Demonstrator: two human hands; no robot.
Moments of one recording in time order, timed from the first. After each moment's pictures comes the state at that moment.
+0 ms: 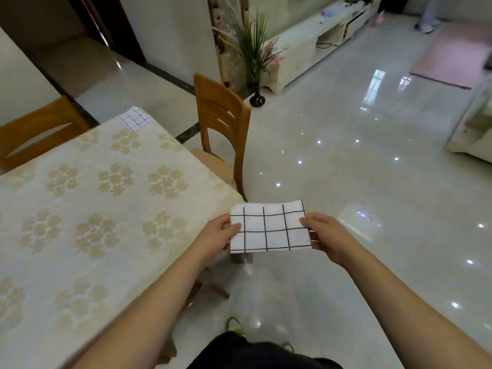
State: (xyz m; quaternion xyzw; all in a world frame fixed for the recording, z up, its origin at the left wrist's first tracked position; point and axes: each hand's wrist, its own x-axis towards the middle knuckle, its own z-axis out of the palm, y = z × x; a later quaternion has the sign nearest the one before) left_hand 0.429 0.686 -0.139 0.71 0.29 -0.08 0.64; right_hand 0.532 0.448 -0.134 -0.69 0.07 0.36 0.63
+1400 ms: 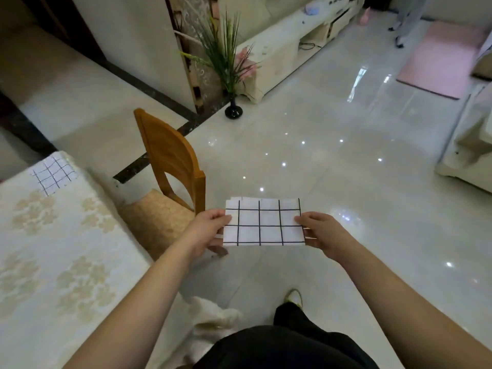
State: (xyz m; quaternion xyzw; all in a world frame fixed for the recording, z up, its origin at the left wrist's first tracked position) left_hand 0.817 0.742 -0.162 0.67 0.32 -0.12 0.66; right_hand 0.906 0.480 -0.162 -0.67 0.10 0.36 0.64
